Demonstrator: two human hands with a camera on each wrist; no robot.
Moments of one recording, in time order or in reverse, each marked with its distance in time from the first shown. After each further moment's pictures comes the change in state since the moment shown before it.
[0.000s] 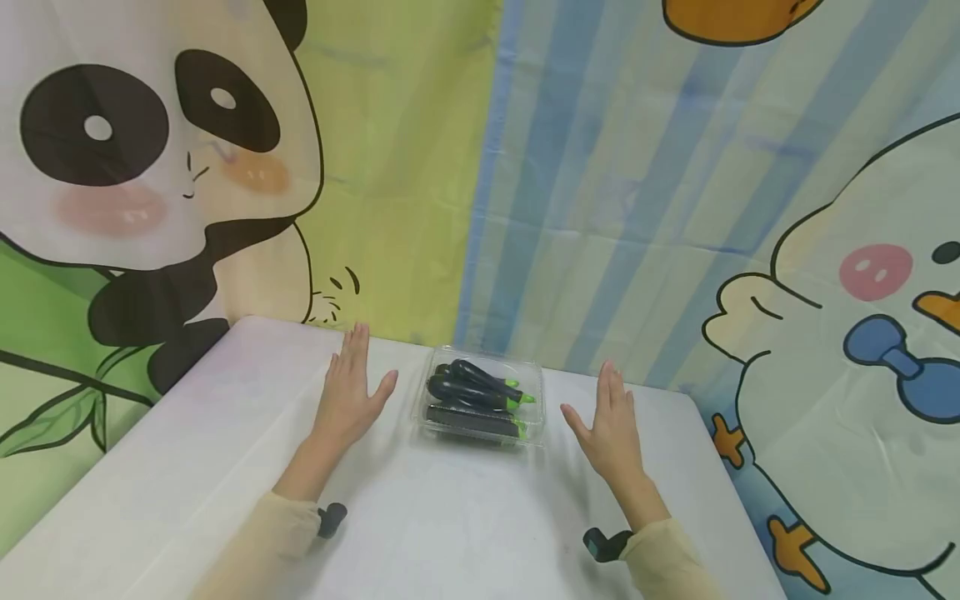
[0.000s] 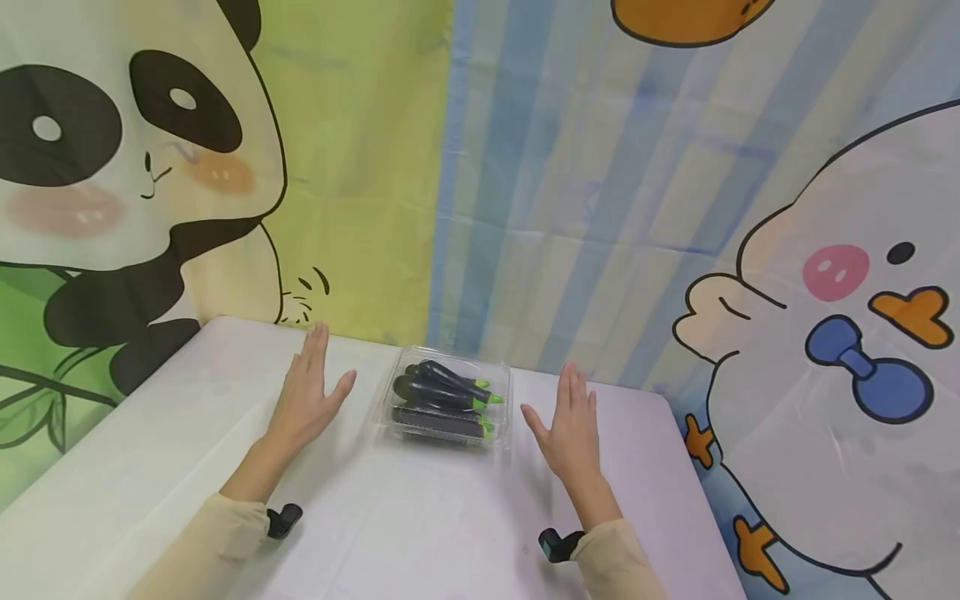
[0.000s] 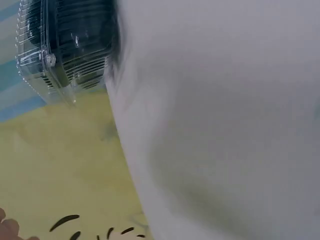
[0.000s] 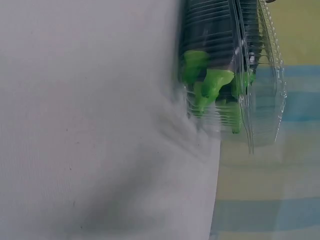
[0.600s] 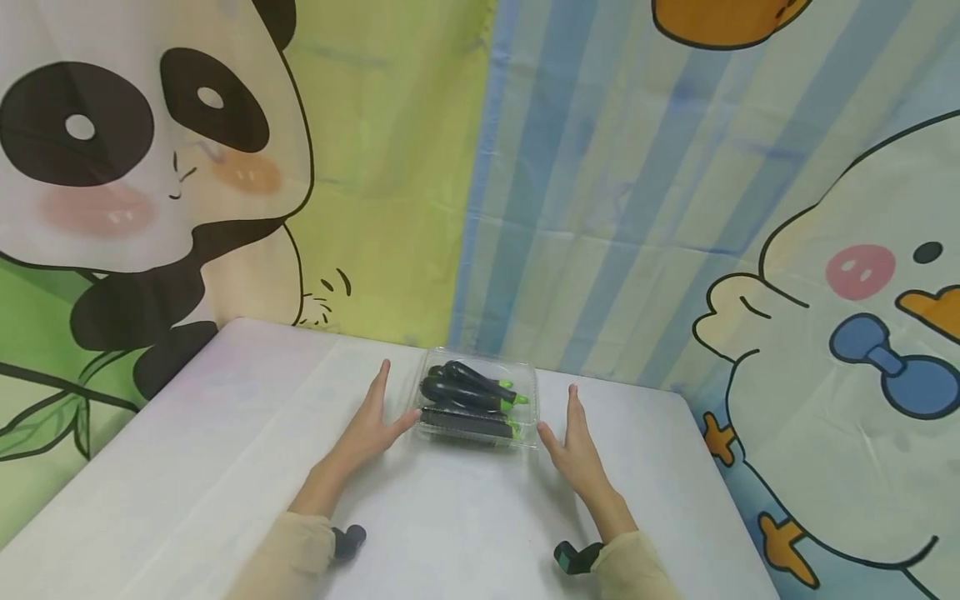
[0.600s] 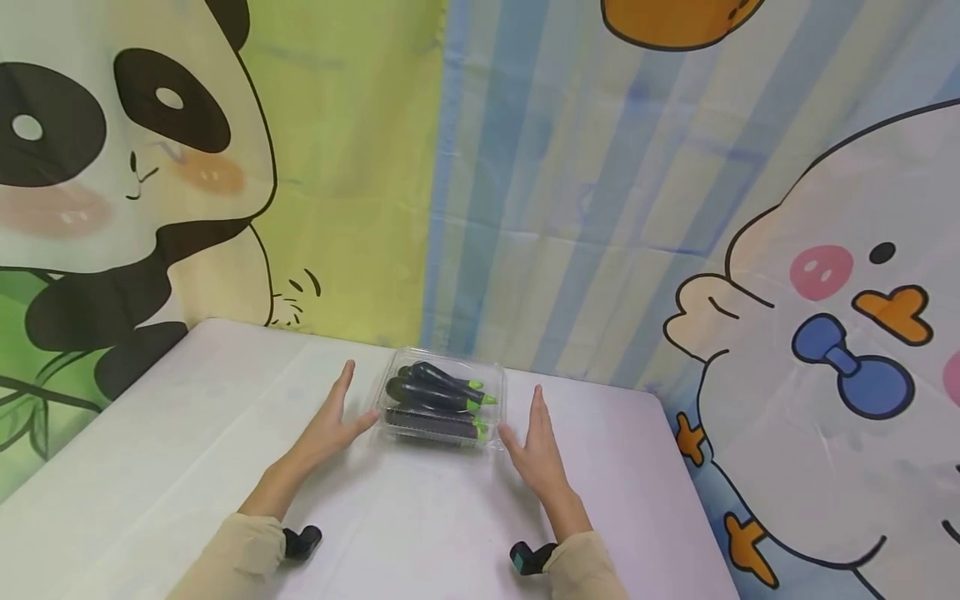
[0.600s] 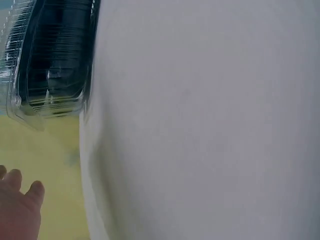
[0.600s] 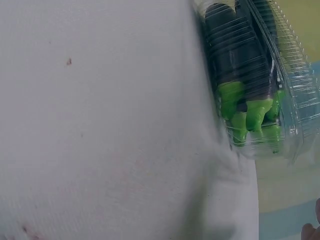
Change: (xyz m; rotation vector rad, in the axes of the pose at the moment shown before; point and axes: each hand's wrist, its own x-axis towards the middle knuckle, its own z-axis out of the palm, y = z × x) left_hand -0.023 -0.005 0.051 -0.400 -0.294 -0.123; right_hand -0.021 -0.007 0.045 0.389 -0.192 0.146
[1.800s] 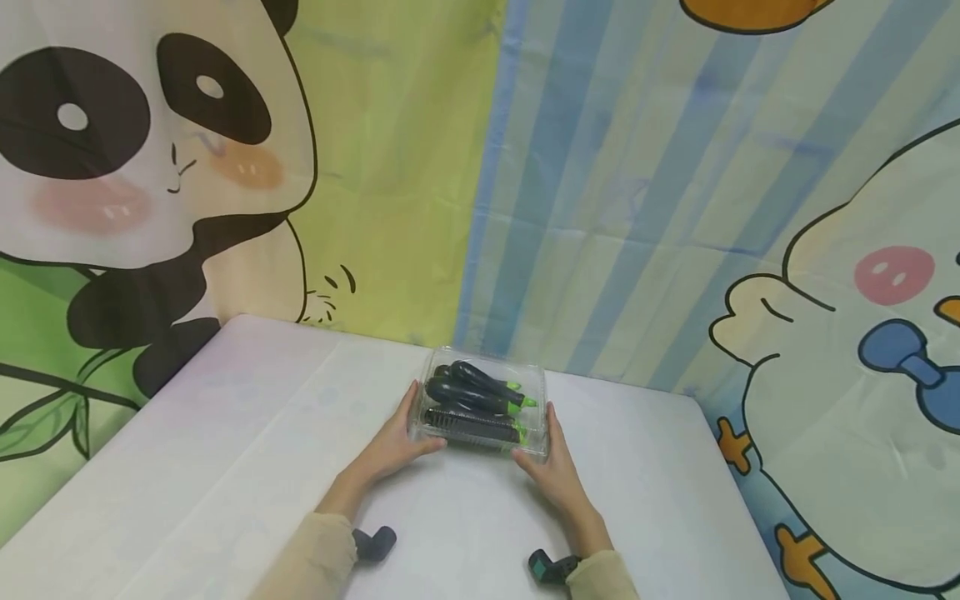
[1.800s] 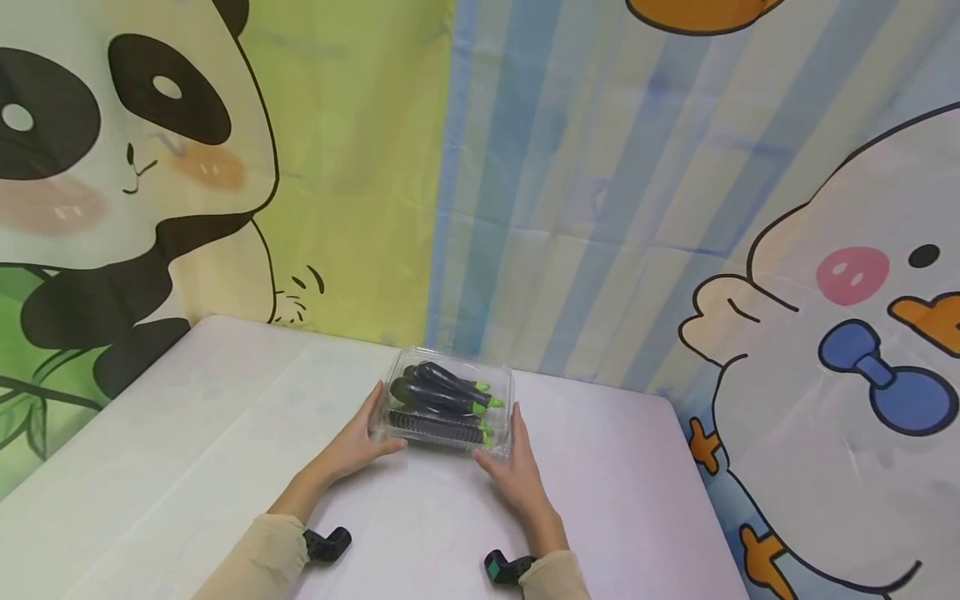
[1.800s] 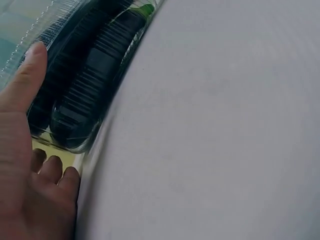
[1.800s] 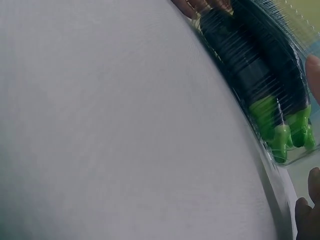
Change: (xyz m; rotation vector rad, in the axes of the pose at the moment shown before) left_hand 0.007 -0.023 0.040 -0.151 -0.142 -0.087; right_hand -0.001 0.016 0.057 0.239 -0.072 0.066
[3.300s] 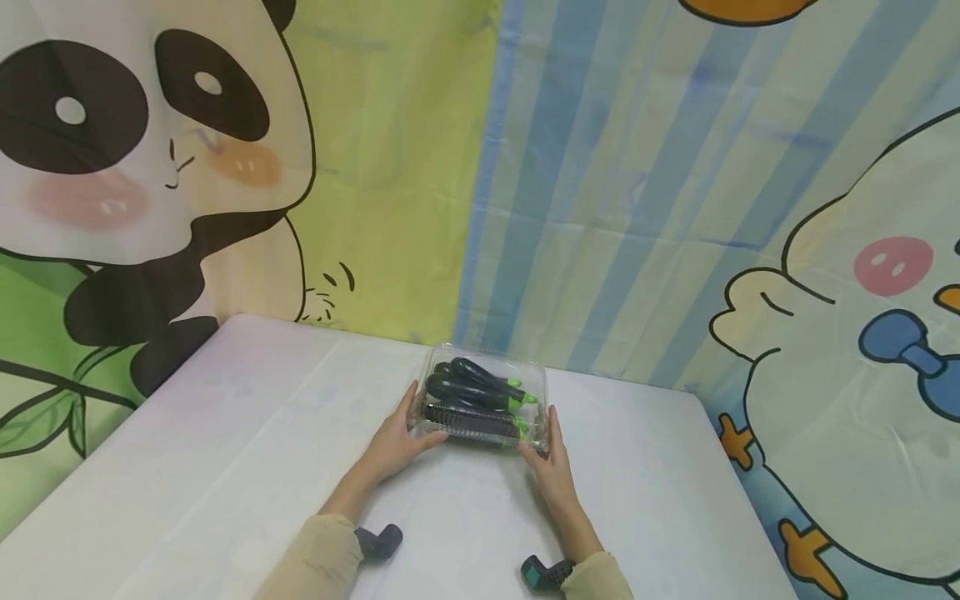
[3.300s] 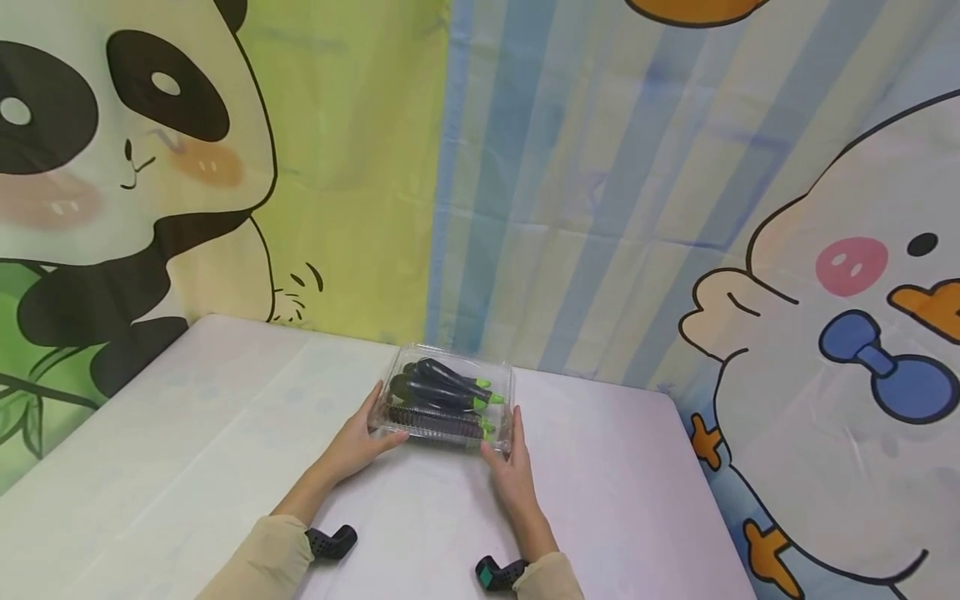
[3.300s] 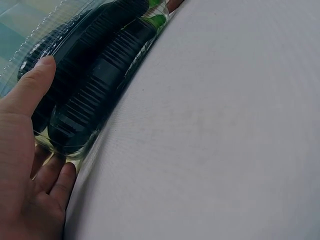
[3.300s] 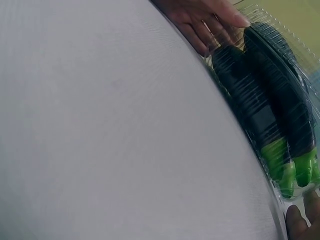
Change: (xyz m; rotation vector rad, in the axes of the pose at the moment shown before) left_hand -0.002 0.002 0.006 0.070 0.078 -0.006; right_hand -0.009 -0.013 0.013 0.355 0.076 0.059
